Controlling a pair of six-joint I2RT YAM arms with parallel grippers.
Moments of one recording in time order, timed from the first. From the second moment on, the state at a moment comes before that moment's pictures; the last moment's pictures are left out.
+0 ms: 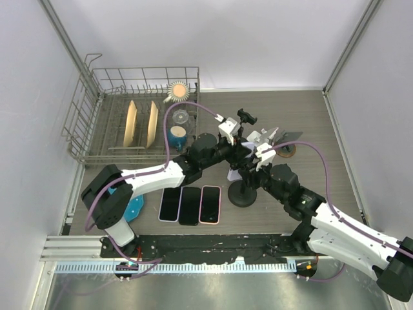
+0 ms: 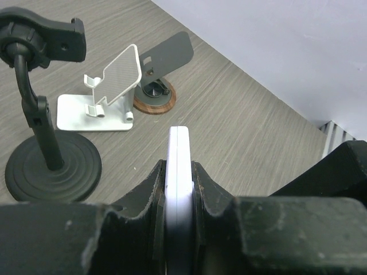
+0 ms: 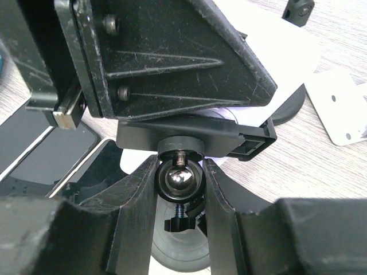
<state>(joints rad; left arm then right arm) -0.91 1.66 1.04 0.50 0.09 -0.30 0.79 0.75 0.47 -0.03 0.17 0.15</state>
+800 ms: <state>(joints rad) -0.65 1.53 0.93 0.56 0.02 -0.37 0.83 0.74 0.47 -0.08 0.12 0.18</state>
